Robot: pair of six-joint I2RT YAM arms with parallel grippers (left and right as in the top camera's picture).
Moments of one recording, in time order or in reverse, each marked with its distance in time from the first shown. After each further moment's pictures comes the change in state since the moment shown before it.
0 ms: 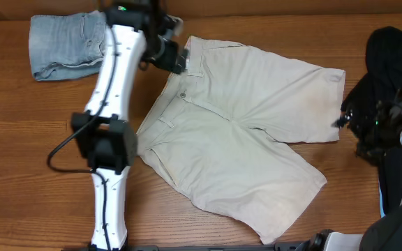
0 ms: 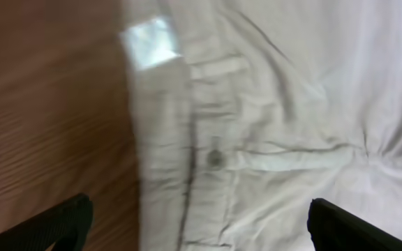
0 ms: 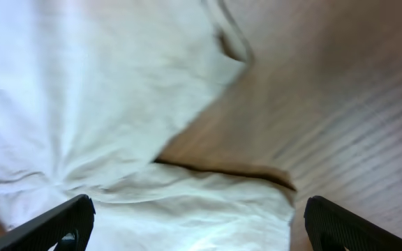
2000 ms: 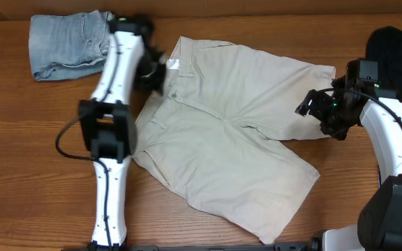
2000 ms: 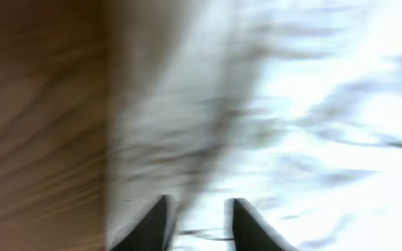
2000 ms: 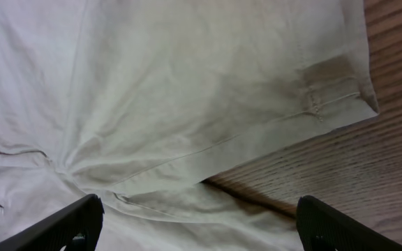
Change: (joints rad) left arm 0.038 0.143 -0.007 -0.147 -0.068 -0.148; right arm 0.266 0.129 0.018 0.171 -0.003 -0.001
